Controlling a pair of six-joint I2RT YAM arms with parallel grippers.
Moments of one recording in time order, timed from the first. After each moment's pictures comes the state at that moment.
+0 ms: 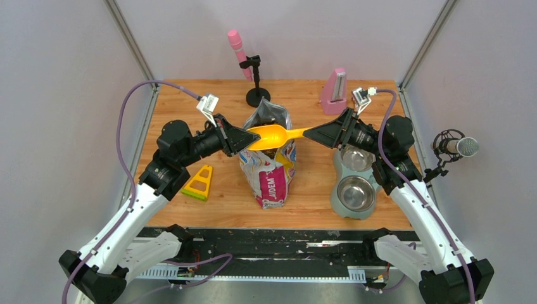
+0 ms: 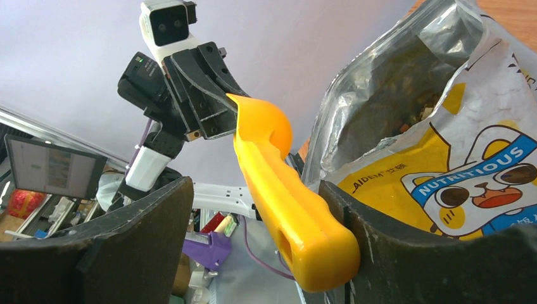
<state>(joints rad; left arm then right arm) -0.54 0.91 0.98 -0.05 0.46 -0.65 0.31 0.95 0.92 0.19 -0.84 1.02</state>
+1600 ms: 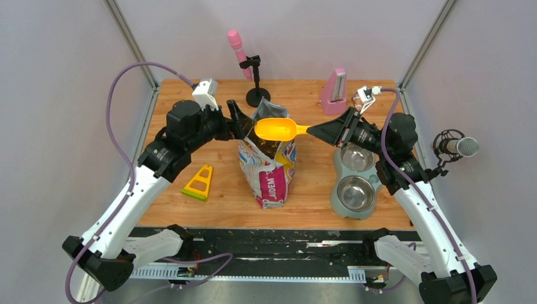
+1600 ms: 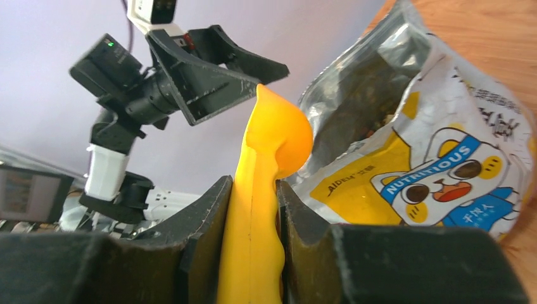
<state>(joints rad) -0.54 1.04 1.19 -0.41 0.10 -0.52 0.30 0.93 0.97 0.05 -0.78 0.93</state>
